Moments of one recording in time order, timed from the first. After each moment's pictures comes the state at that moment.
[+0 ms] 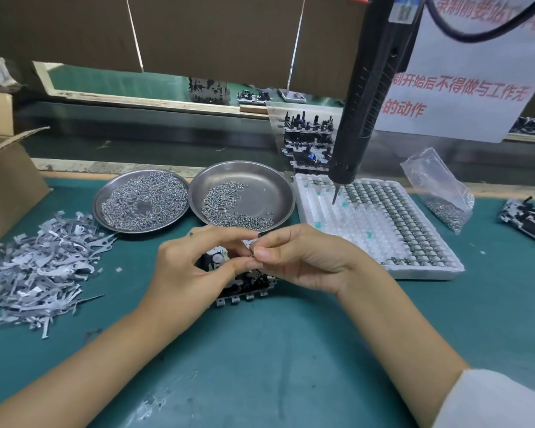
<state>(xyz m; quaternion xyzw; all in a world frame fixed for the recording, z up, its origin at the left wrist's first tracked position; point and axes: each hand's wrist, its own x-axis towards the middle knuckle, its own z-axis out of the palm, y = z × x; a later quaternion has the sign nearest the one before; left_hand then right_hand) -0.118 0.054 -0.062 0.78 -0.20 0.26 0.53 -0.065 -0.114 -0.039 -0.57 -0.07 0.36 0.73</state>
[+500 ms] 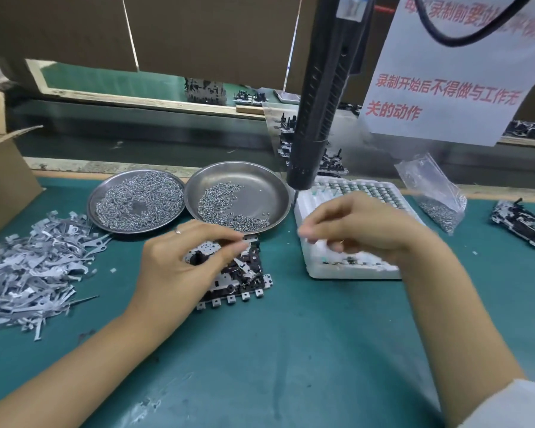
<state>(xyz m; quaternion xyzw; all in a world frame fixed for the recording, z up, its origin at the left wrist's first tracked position) -0.114 0.058 -0.064 0.79 -0.18 0.31 0.50 -0.056 -0.167 0.005 -0.83 -0.07 0.22 0.50</state>
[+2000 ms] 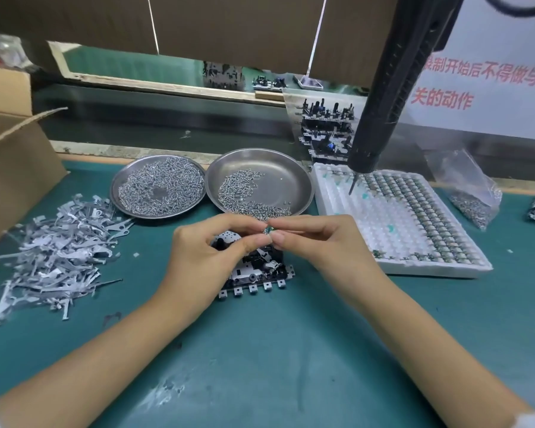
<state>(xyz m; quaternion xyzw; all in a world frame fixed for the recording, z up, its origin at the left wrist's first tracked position) -0.110 0.056 -0.071 0.76 -0.10 0.21 0.61 -0.087 -0.110 -0.048 -0.70 -0.13 0.09 0.70</state>
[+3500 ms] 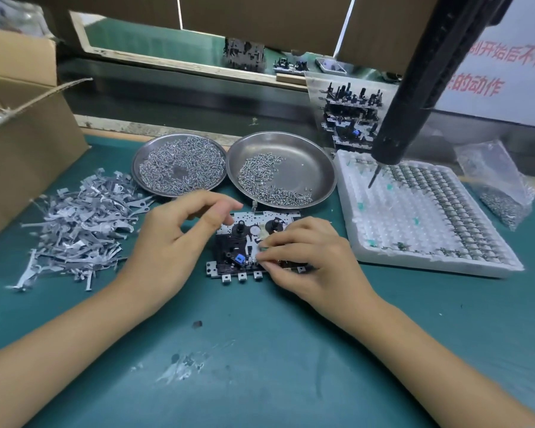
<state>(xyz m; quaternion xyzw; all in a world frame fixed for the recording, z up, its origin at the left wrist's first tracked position) -0.125 0.106 -0.073 0.81 -0.08 0.20 0.54 -0.099 -0.092 -0.084 -0.83 -0.39 -0.19 0.34</state>
